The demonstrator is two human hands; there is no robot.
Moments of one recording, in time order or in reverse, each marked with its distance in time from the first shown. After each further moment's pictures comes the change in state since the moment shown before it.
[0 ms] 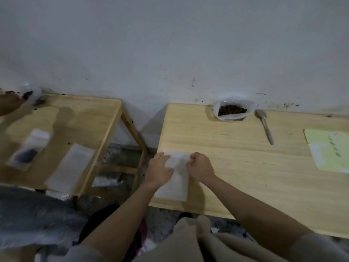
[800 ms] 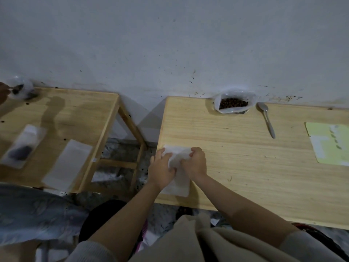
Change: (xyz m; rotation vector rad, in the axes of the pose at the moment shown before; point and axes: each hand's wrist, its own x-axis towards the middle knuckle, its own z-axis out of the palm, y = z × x) left_hand 0.000 -0.008 0.021 0.069 0.047 0.013; right_hand -0.008 -0.020 0.026 0.215 0.168 0.186
